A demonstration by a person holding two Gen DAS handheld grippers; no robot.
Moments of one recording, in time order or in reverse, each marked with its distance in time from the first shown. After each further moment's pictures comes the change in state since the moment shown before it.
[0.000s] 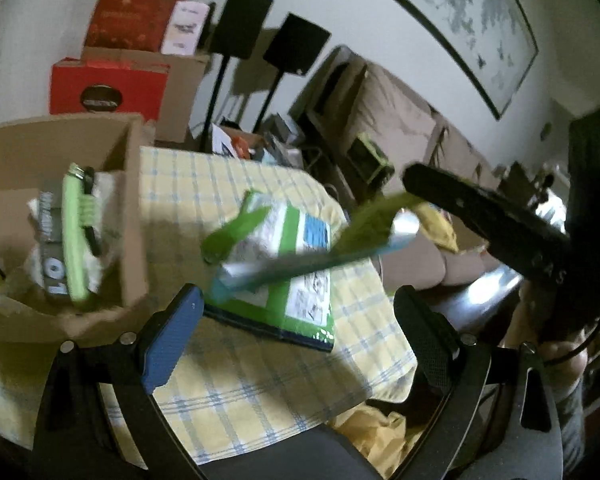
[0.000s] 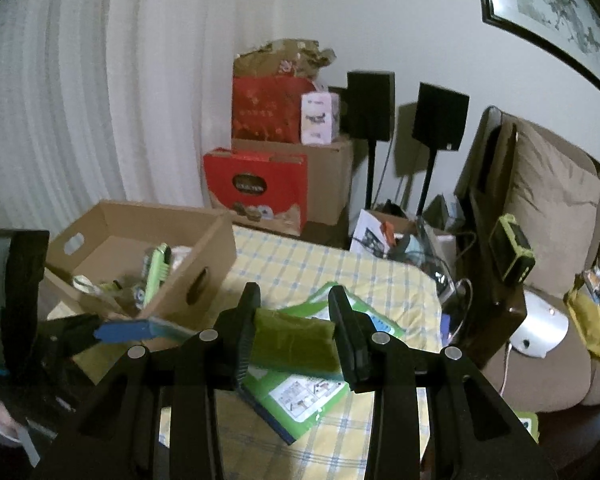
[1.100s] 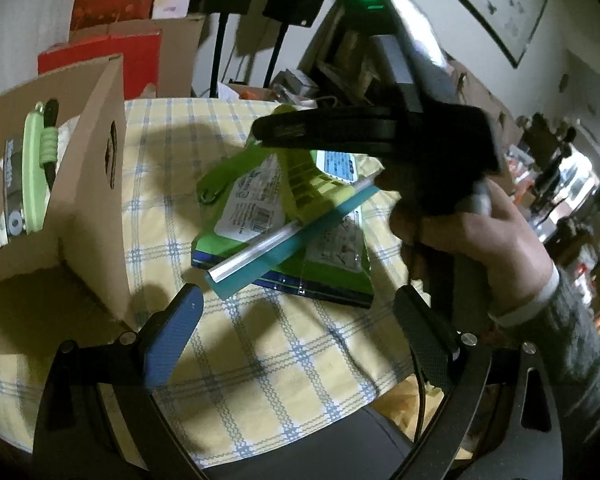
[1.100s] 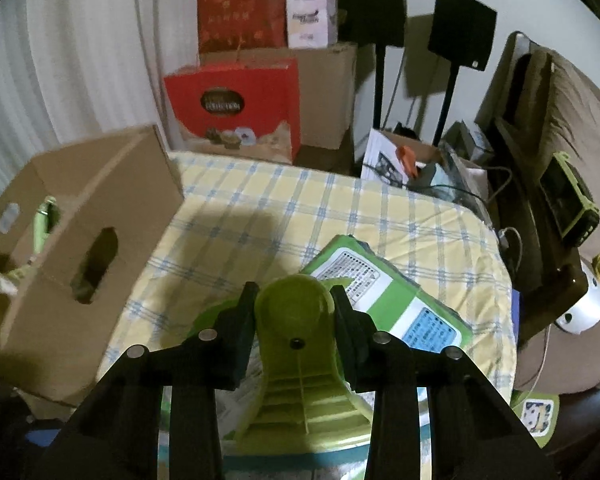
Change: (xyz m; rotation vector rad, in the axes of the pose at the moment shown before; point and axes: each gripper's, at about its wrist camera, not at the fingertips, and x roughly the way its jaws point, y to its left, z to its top) left arm 0.063 -0.002 -0.043 0.082 0.147 0.097; right arm 0.175 -0.023 -0.028 0.061 0.254 0.004
